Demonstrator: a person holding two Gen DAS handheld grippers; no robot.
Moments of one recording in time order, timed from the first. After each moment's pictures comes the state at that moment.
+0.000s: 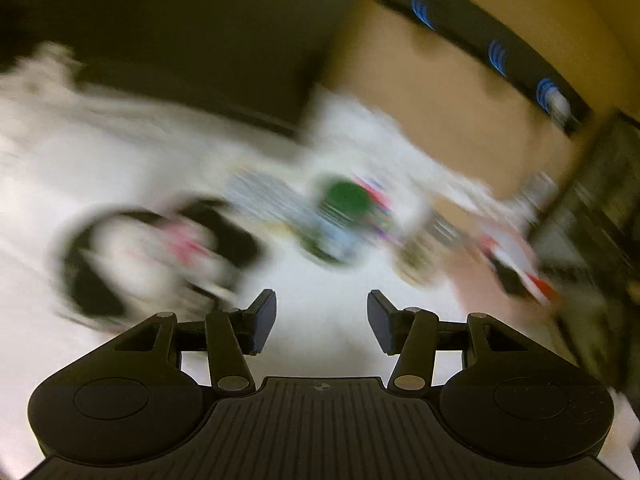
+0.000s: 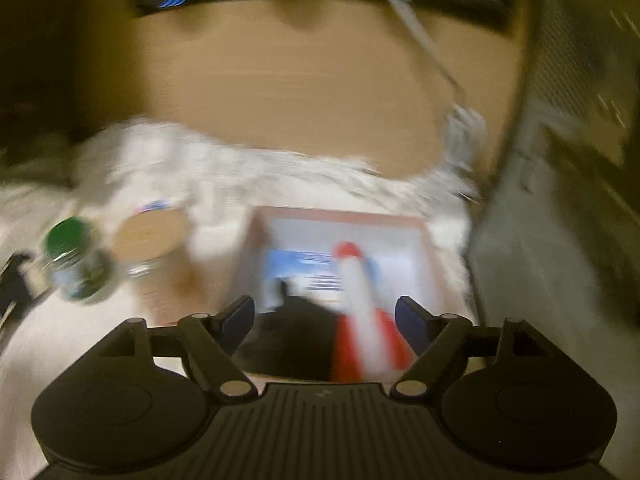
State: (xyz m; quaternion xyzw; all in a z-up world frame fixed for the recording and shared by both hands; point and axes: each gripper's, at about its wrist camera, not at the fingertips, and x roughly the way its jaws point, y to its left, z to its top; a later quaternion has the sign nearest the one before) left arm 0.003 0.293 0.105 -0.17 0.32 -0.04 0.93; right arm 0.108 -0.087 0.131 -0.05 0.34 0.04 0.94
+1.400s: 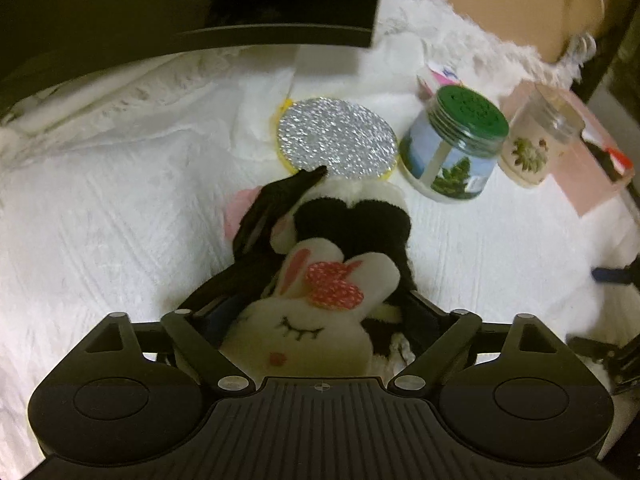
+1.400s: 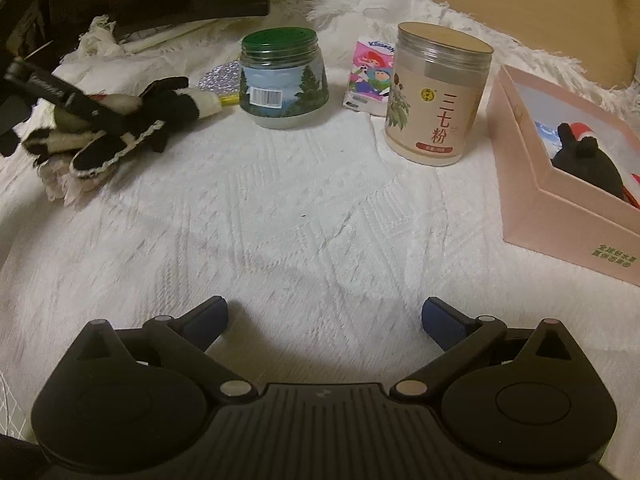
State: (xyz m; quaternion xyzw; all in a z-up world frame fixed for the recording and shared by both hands) left arm 0.132 0.350 0.051 0.03 0.48 -0.14 0.86; right arm 0.044 0.054 0.041 -0.07 0.45 0.17 0.87
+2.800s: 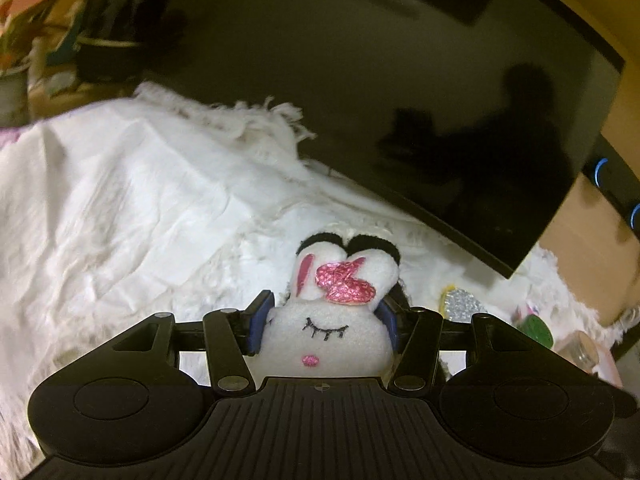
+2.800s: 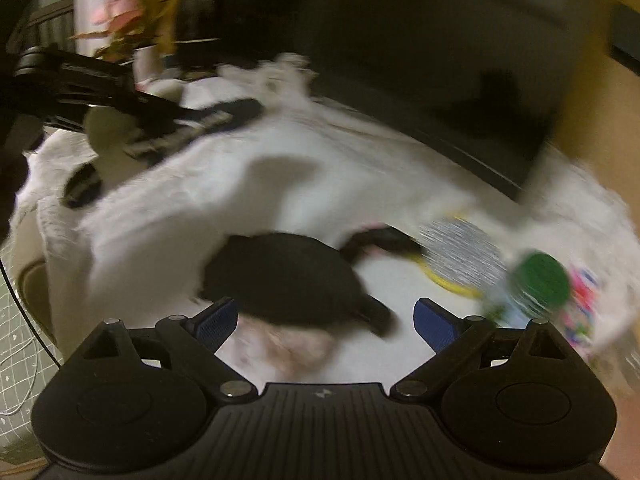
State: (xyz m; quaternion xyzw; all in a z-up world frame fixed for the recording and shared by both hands) left arm -0.026 0.512 0.110 -0.24 0.26 0.09 0.93; right arm 0.051 0.248 0.114 -0.18 0.34 0.36 0.85
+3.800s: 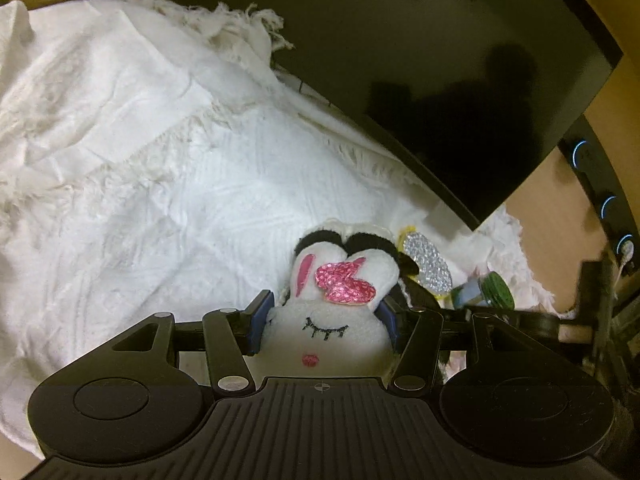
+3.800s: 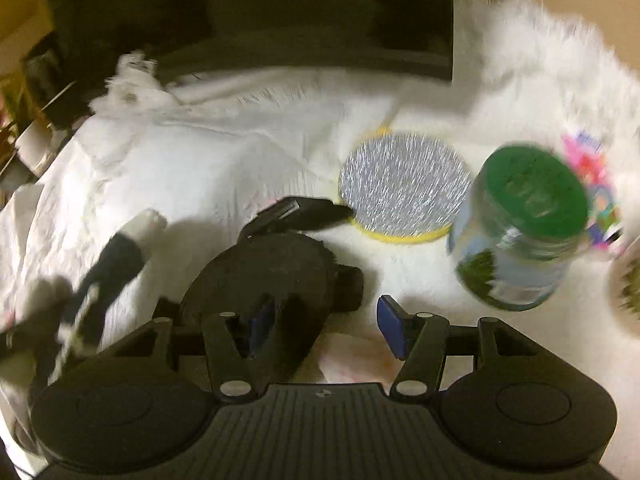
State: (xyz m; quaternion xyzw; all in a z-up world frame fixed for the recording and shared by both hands) left arm -0.025 0.483 0.054 -0.32 0.30 0.02 0.90; right arm 0.166 0.224 0.074 0.01 0.51 0.23 0.83
